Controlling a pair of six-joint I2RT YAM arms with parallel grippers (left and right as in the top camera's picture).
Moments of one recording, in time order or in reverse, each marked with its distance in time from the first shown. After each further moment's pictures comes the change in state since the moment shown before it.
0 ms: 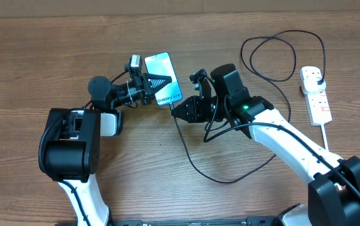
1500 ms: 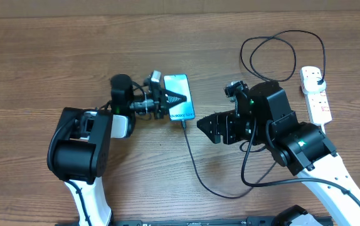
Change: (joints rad) left arm -0.112 0.000 -0.001 -0.519 0.003 0.344; right arm -0.022 -0.471 0.000 -0.496 0.319 -0.185
